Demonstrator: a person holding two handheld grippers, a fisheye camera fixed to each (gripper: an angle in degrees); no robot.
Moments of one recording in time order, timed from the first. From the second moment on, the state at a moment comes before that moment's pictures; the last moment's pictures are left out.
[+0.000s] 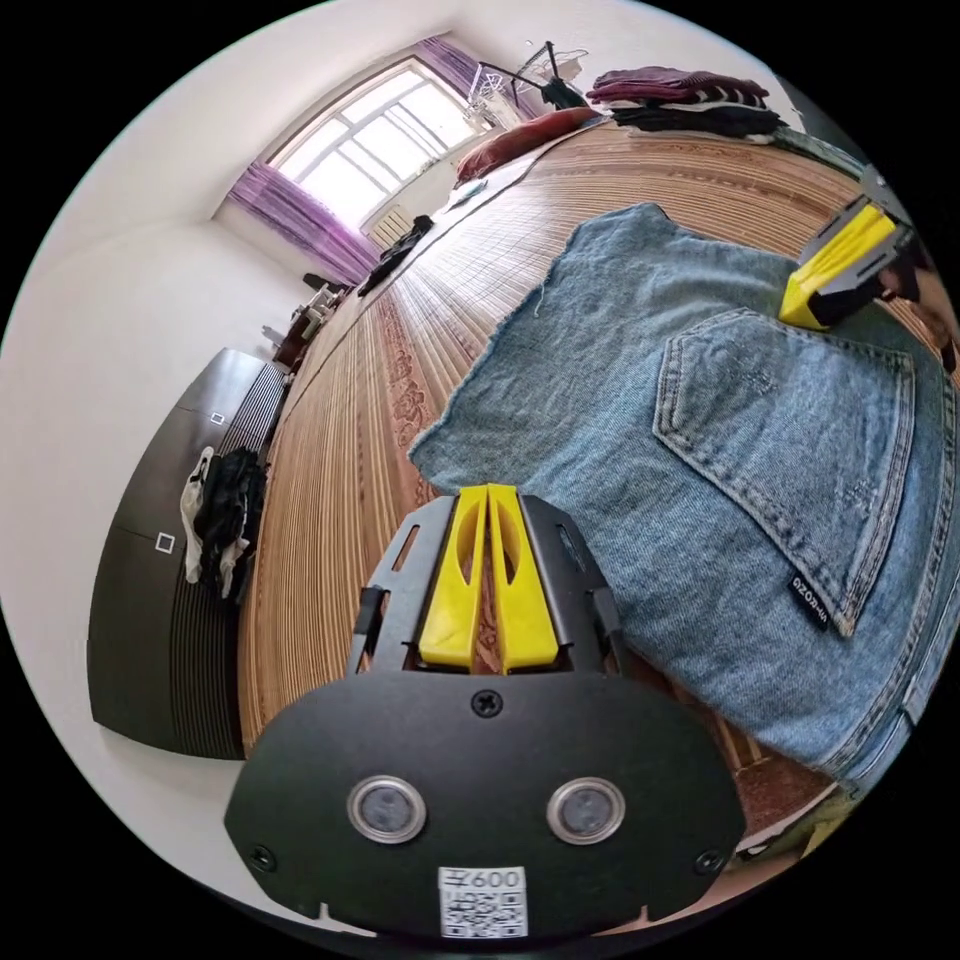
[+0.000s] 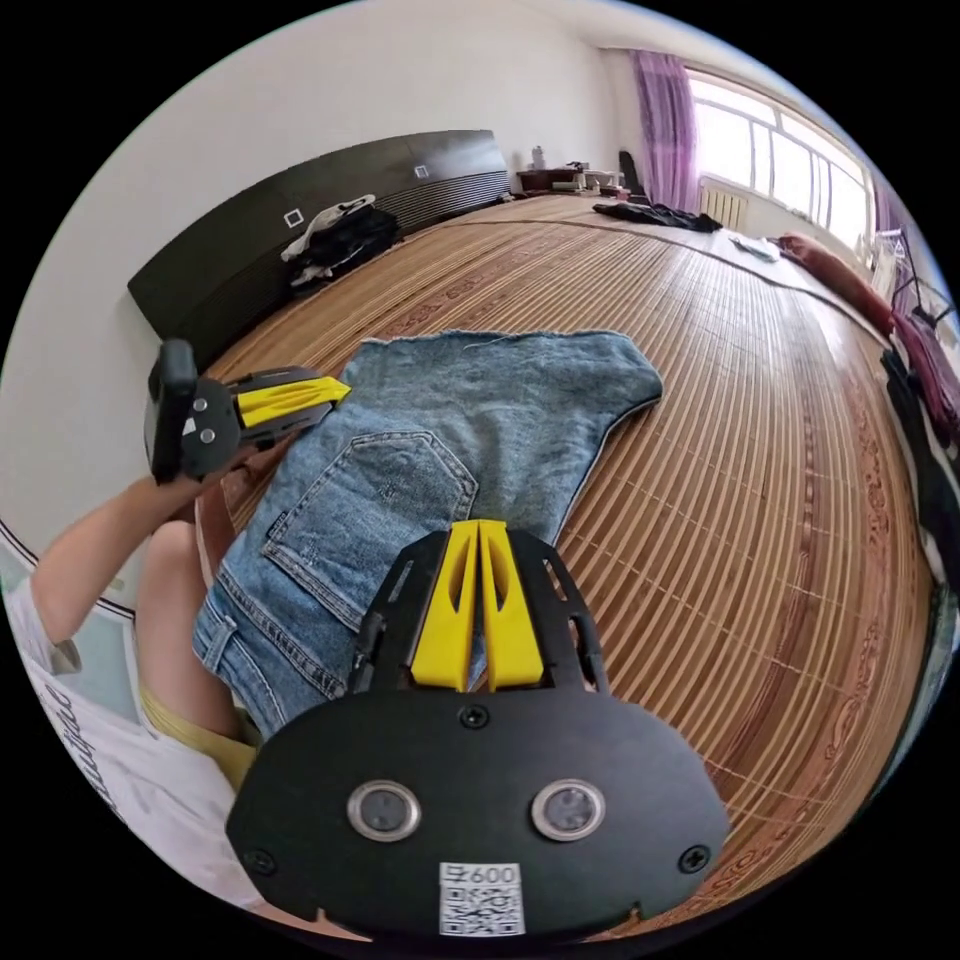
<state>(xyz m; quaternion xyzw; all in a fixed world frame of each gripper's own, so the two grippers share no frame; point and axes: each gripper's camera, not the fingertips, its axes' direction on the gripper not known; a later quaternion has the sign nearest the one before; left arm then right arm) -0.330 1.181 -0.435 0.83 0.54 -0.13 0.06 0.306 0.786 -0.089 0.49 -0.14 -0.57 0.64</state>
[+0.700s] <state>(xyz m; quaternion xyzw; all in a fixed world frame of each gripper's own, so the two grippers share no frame) -0.114 1.040 -0.227 0.70 0.62 -0.10 -0.34 0.313 1.002 -0.189 0.55 -0.11 -0.58 0.59</state>
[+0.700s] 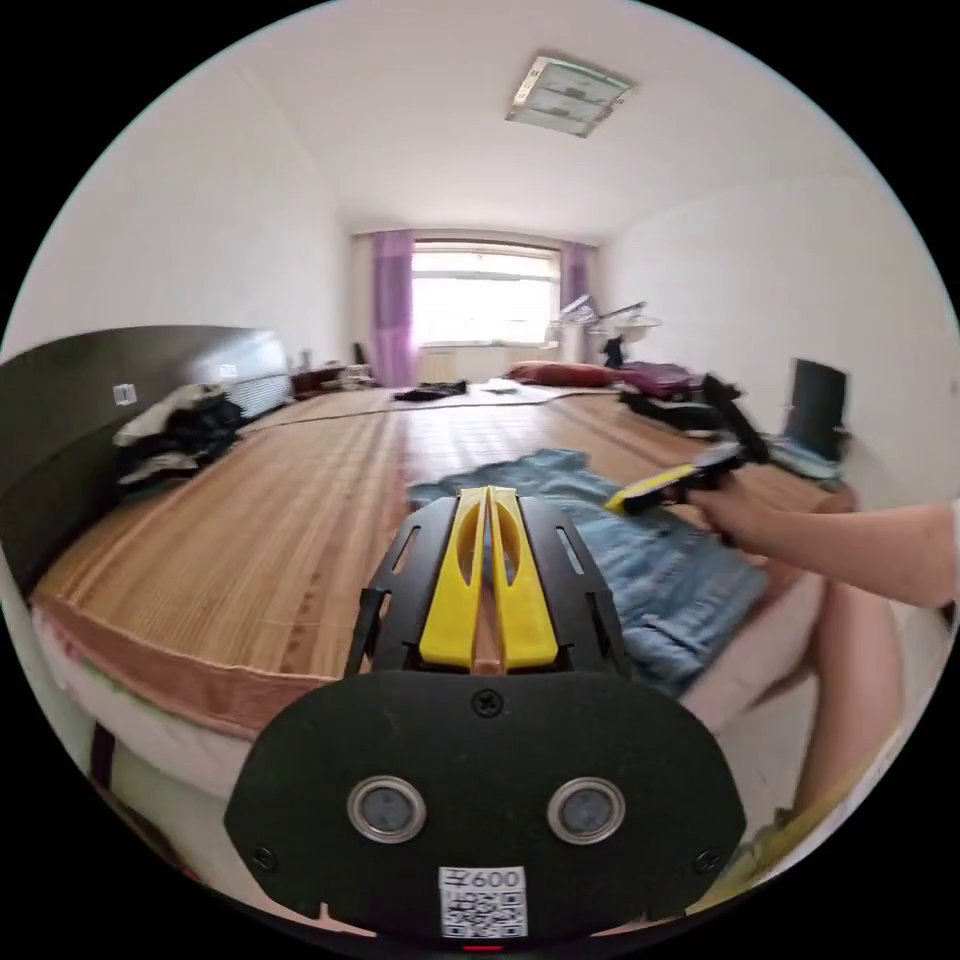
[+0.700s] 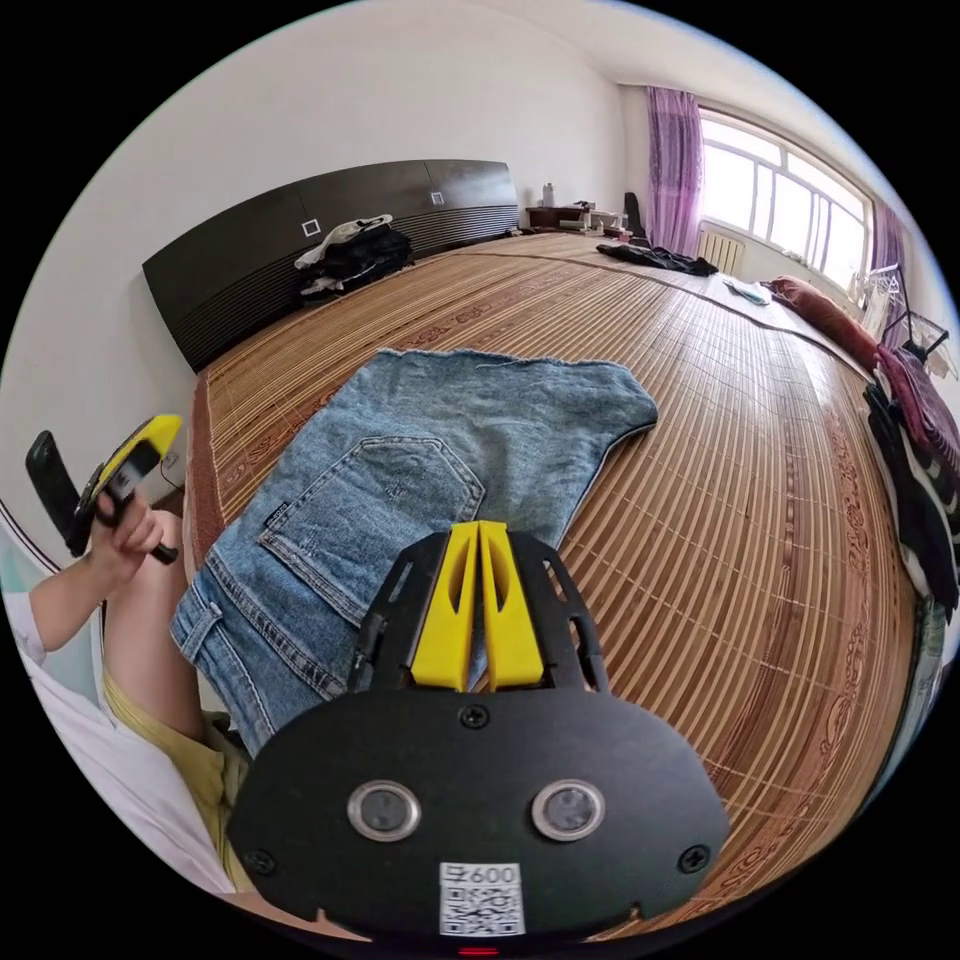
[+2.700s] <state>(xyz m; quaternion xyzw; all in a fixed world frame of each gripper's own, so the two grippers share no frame) 0.277 1.043 -0.518 0.92 0.29 -0.26 -0.02 0.633 1.293 -0.480 0.18 -0.56 -0.51 0.63</state>
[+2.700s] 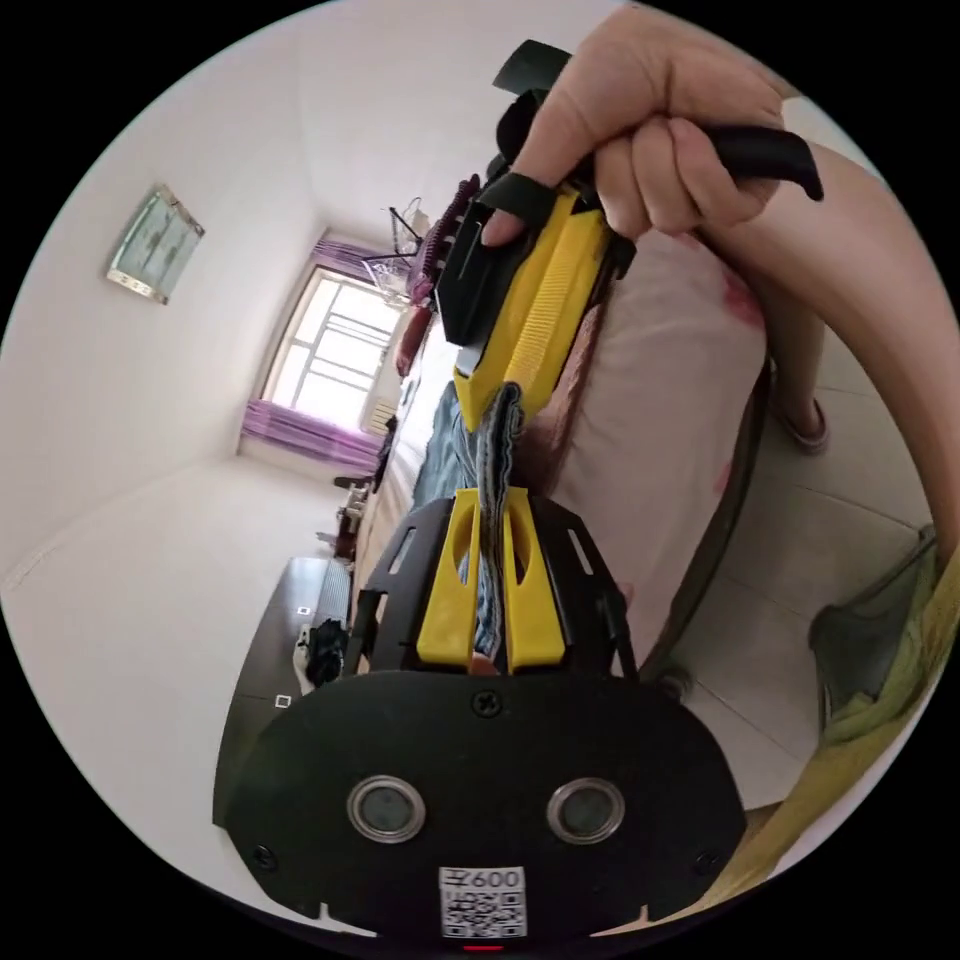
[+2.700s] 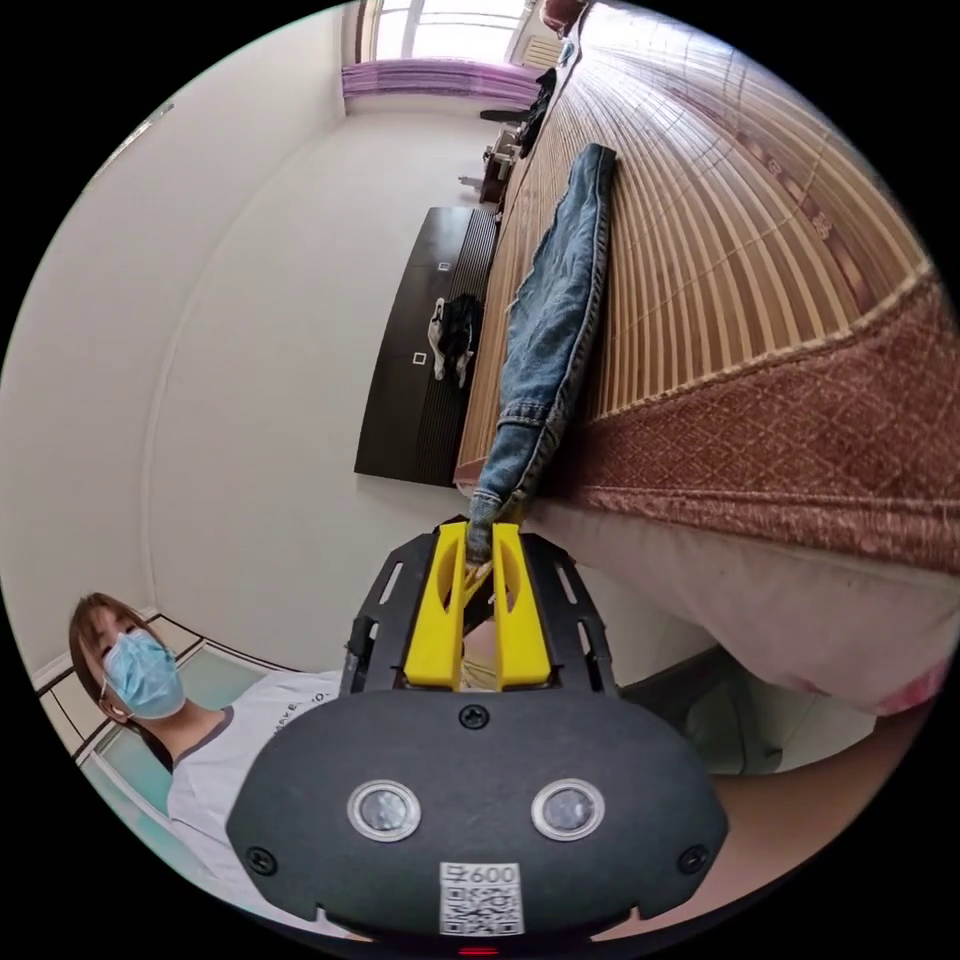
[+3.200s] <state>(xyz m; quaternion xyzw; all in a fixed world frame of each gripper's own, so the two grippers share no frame) 0.329 0.966 -0.604 0.92 0.34 -0.21 -0.05 0.560 1.269 -0.498 0.15 -0.61 -0.47 0.63</state>
